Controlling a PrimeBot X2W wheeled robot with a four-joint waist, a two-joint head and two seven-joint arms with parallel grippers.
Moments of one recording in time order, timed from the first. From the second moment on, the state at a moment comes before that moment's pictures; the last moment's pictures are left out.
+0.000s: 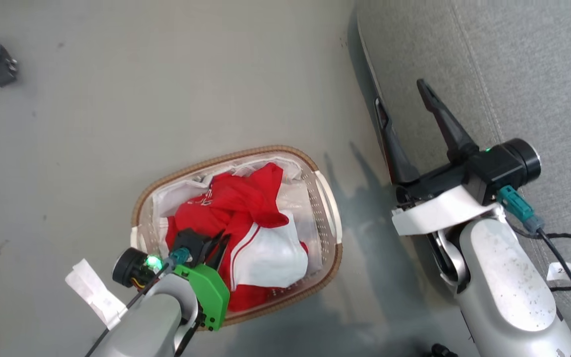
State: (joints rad) left arm -0.57 0.18 -0.87 0.91 -0.55 -0.12 -0.26; right arm -0.44 -0.05 0.22 0.11 0.11 0.13 -0.26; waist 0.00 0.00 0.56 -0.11
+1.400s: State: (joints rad) left arm -0.35 0.09 -0.50 0.23 -0.28 -0.13 -0.26; right arm -0.19 -0.05 0.19 0.20 0.12 0.13 -0.26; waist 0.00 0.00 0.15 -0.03
